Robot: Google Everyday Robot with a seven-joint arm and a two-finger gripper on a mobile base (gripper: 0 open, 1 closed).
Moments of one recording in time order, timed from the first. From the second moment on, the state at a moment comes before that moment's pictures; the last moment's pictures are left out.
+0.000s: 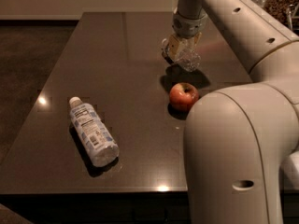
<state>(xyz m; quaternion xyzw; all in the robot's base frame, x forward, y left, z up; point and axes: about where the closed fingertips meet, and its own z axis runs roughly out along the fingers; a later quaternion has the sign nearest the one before) 0.732 -0.118 0.872 -0.30 0.95 -0.01 0.12</state>
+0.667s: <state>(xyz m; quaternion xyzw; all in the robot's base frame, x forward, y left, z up) 0.713 -0.066 0.933 -0.38 0.91 0.03 0.17</state>
